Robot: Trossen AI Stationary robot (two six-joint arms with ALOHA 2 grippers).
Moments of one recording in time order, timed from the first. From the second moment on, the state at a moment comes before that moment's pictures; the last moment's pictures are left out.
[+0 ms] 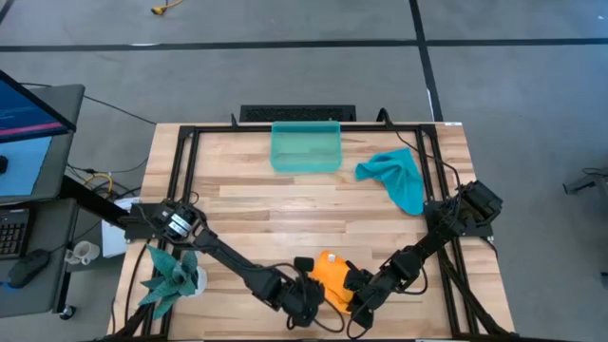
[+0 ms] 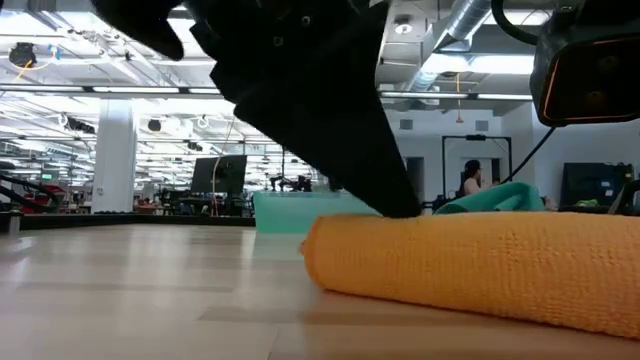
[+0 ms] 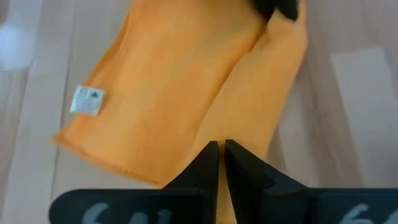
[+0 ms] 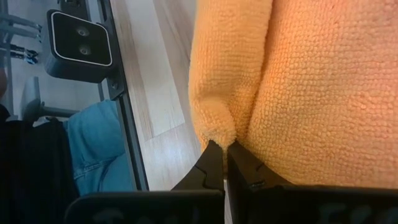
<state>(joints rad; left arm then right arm) -0.56 2.21 1.64 -0.45 -0.43 -0.33 0.71 1.86 0.83 0.18 0.01 1.11</state>
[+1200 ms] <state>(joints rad) -0.55 2.27 1.72 -0.62 -0.42 -0.38 0.71 1.86 0.83 0.18 0.00 1.10</state>
